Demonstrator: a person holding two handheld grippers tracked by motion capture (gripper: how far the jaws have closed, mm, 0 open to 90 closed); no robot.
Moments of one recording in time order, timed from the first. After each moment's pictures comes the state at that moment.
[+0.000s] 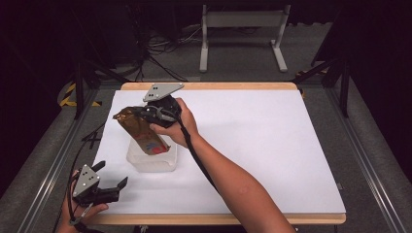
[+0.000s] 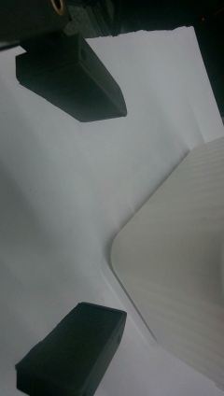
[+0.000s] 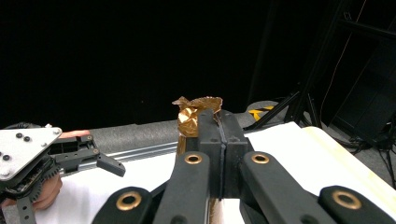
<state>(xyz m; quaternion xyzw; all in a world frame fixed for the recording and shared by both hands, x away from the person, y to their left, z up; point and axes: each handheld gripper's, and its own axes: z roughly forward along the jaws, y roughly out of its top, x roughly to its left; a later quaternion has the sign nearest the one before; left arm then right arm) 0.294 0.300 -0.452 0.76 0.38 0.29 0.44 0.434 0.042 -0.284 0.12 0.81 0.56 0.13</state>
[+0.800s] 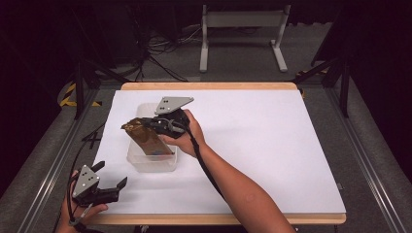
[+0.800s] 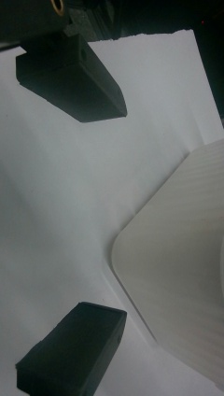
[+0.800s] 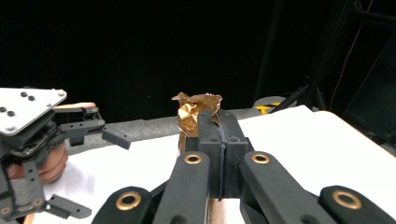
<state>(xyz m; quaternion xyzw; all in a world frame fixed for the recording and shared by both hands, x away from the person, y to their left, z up) 0.292 0.302 -0.452 0.76 0.38 0.29 0.44 0.429 0.023 -0.320 0.12 0.81 0.56 0.11</state>
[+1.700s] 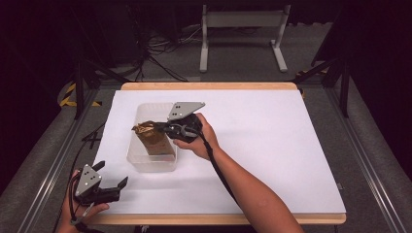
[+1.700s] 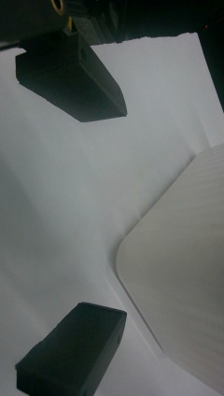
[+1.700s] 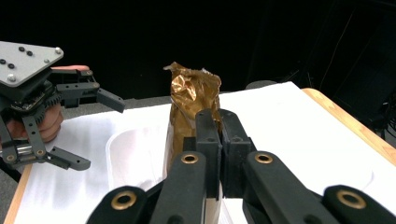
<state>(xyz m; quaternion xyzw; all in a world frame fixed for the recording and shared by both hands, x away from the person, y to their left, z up) 0.294 0.298 -0.453 0.77 0.39 0.29 0.42 0.423 -0.007 -0.329 0.12 0.83 0.53 0.13</state>
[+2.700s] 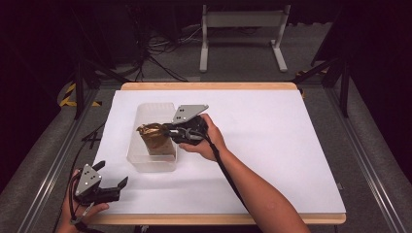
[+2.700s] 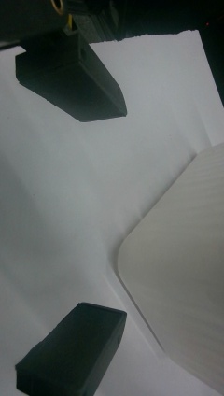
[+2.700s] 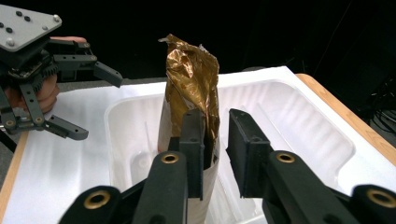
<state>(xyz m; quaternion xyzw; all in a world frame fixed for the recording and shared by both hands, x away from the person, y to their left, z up) 0.296 0.299 -0.453 0.77 0.39 0.29 0.42 0.417 -0.021 -0.328 0.11 0.85 0.50 0.15</state>
